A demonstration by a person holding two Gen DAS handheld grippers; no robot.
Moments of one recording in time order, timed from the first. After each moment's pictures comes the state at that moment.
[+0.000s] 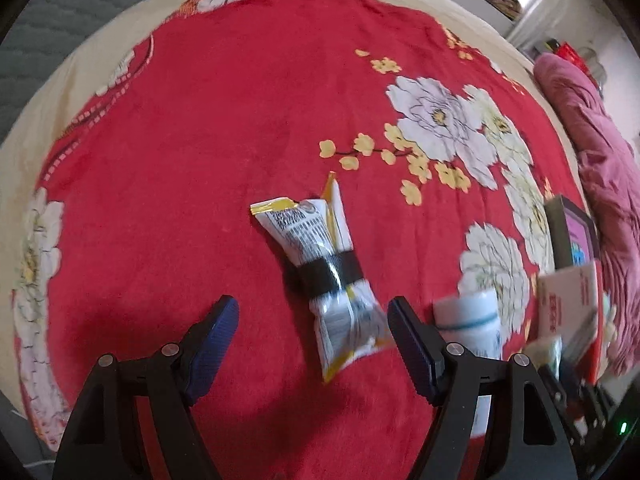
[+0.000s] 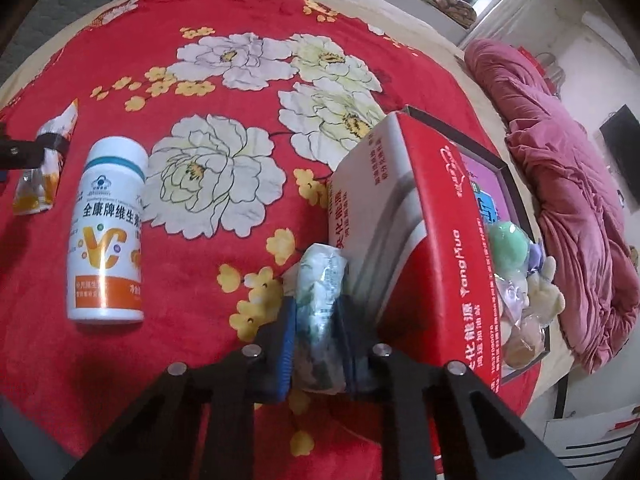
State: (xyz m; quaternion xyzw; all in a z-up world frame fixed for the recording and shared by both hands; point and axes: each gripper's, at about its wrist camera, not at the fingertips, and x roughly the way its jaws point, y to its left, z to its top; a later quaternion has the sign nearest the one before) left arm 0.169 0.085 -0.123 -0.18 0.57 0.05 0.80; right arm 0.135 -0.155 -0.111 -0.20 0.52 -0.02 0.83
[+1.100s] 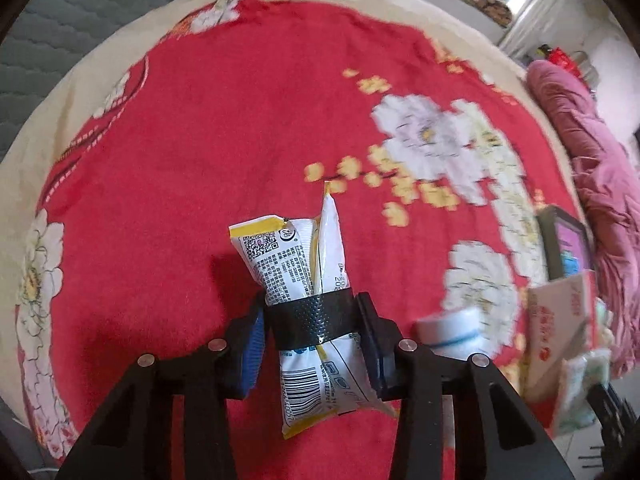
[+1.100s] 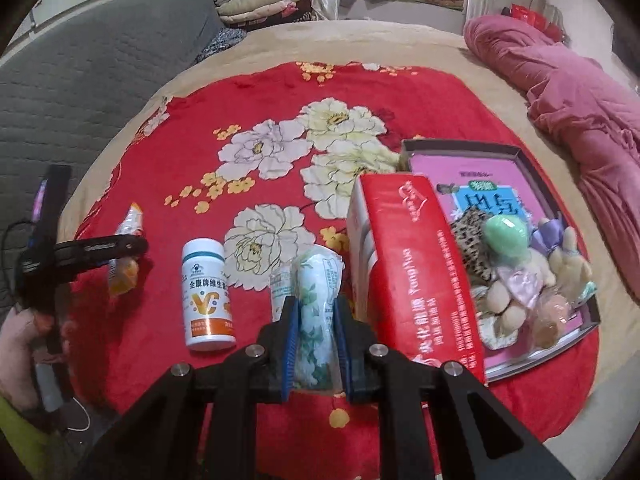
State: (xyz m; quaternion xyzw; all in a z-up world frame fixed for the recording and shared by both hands) left arm 0.164 0.078 -0.098 -0.17 0.54 0.04 0.83; right arm 0.108 -0.206 -0.029 0.00 0.47 0.09 0.88
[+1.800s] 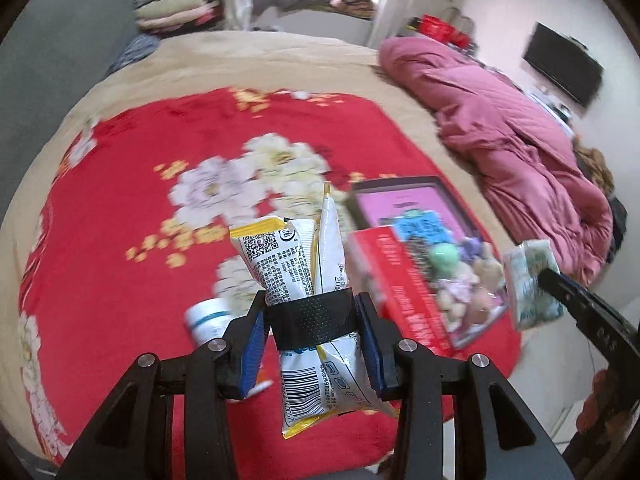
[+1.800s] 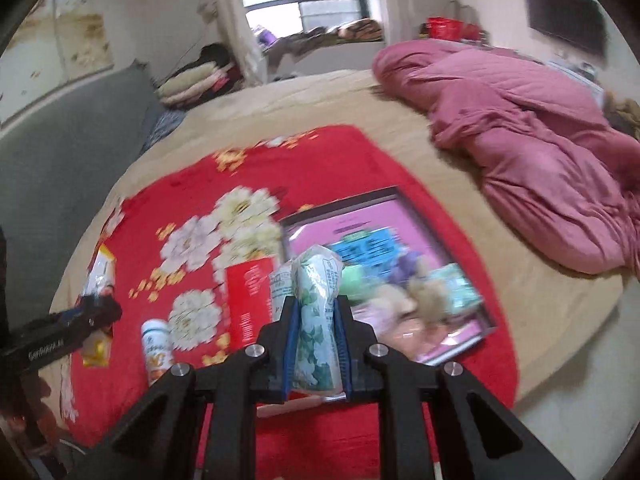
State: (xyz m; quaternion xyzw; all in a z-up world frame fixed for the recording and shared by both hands) left arm 0.119 -0.114 0.036 -0.06 0.46 -0.13 0.87; right arm 0.070 -0.357 0.055 0.09 0.39 -0.01 0.92
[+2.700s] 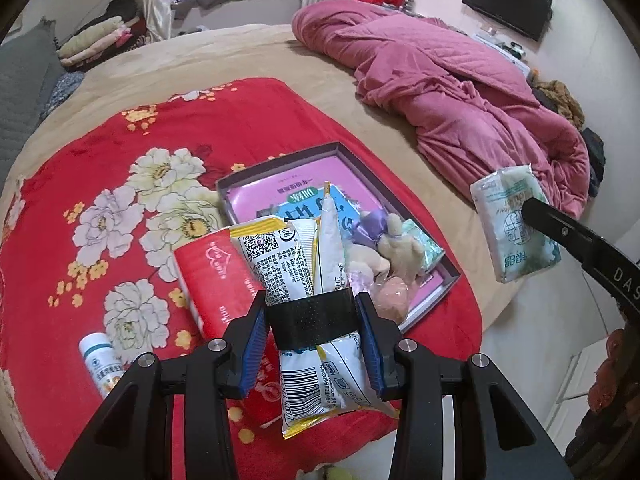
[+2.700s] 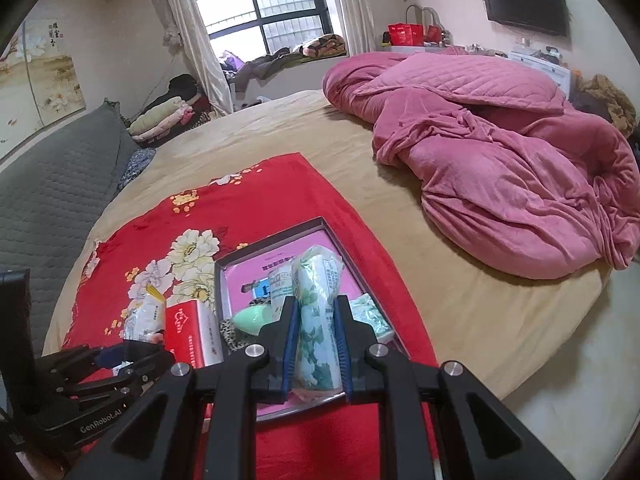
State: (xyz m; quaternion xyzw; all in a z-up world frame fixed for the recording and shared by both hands) left arm 0.124 -0.279 0.029 0.02 0.48 -0.20 0.85; right arm 0.067 -0.468 0.066 0.12 0.36 -0.05 0.92
